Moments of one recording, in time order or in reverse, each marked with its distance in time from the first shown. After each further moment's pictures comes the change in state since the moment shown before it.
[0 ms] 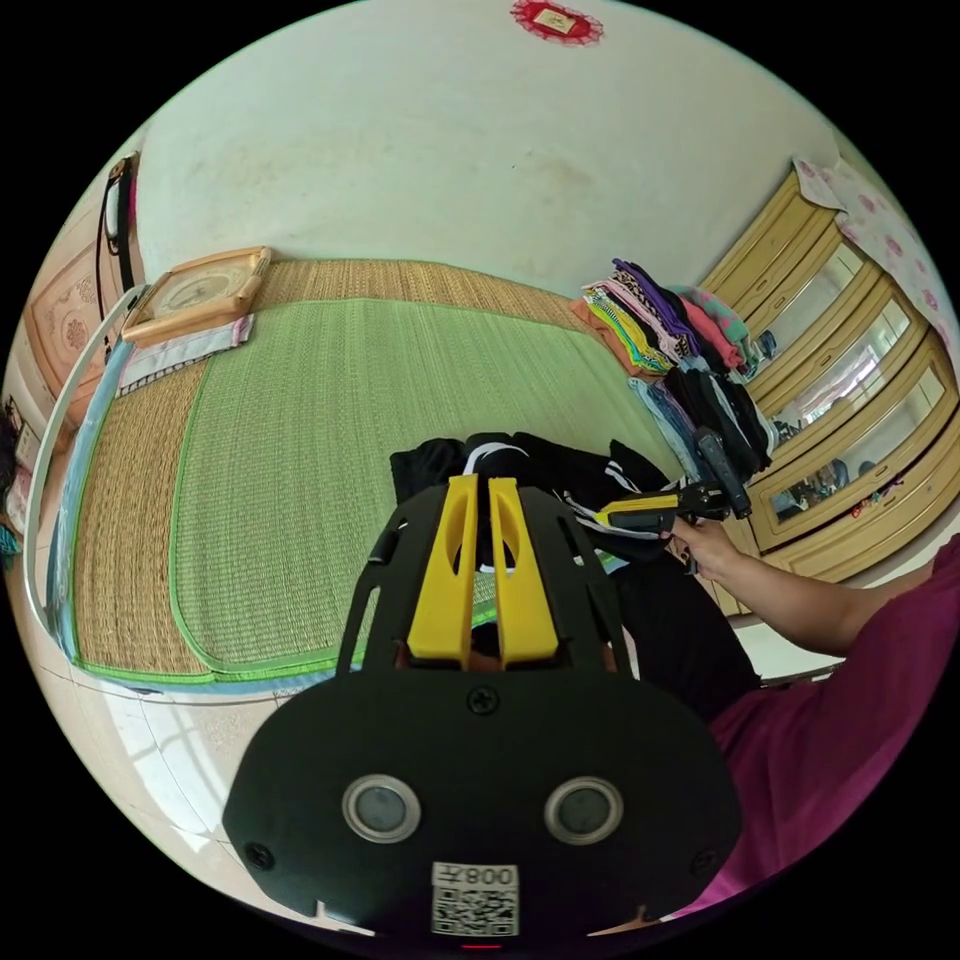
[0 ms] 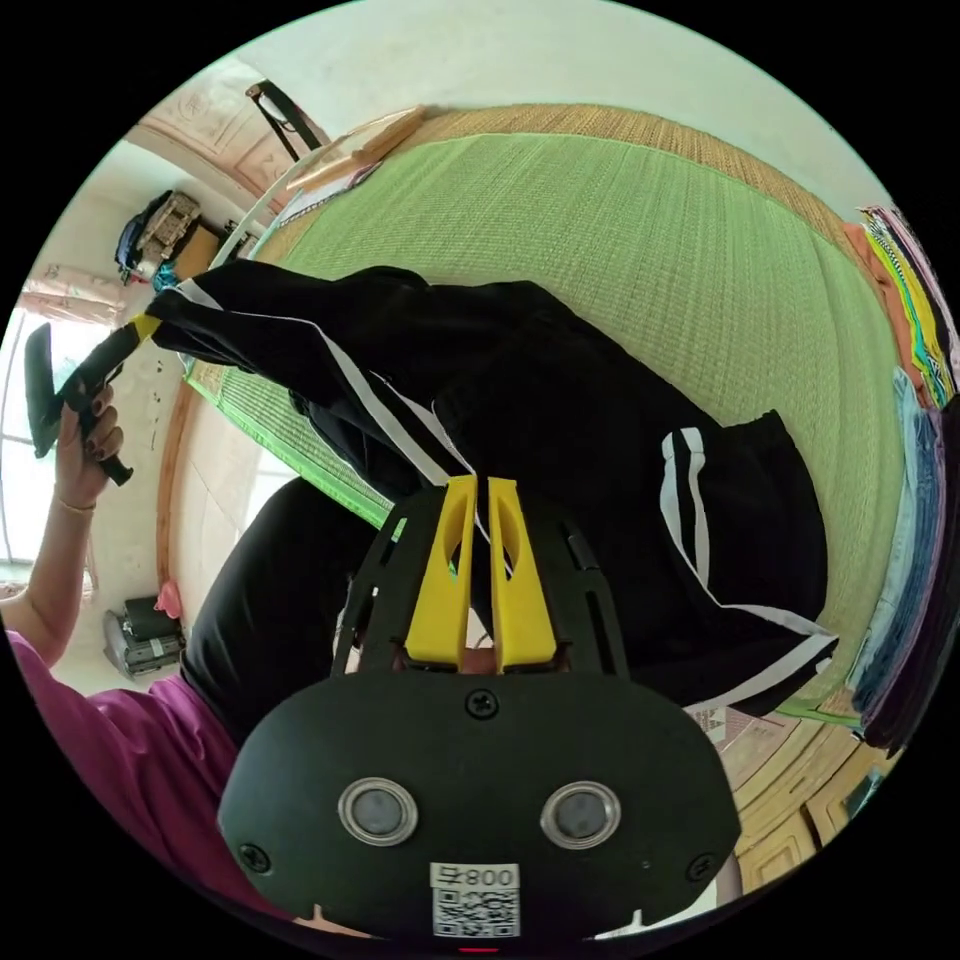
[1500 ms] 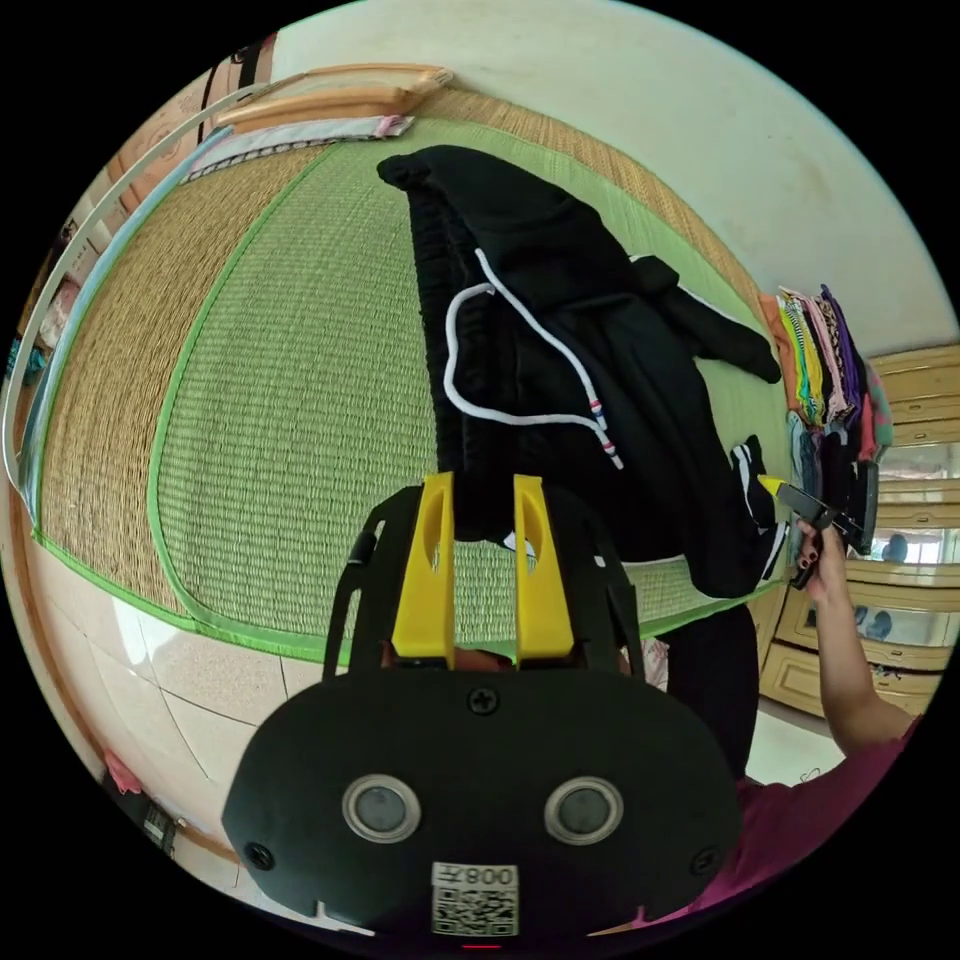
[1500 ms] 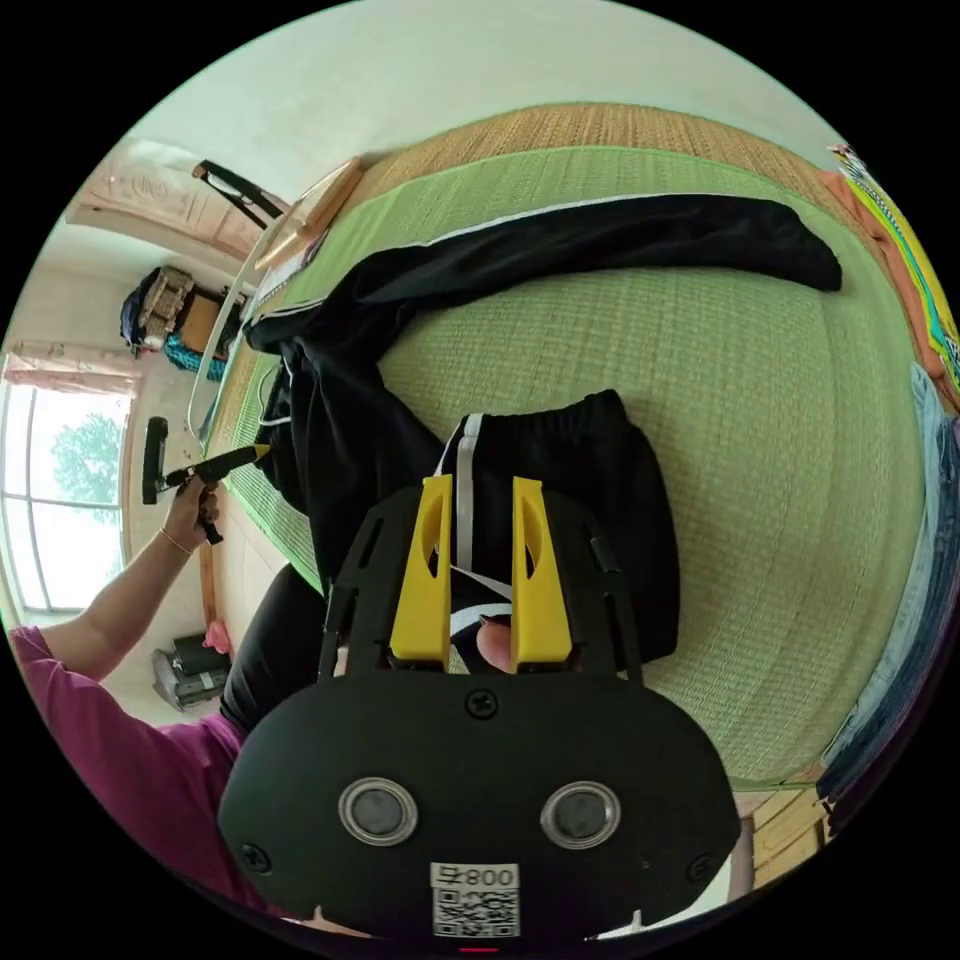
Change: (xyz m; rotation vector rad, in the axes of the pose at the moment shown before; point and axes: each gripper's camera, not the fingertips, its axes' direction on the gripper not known) left arm -0.131 0.029 0.195 -0.306 -0.175 -0.407; right arm 0.008 -0.068 0.057 0.028 -0.130 0.113
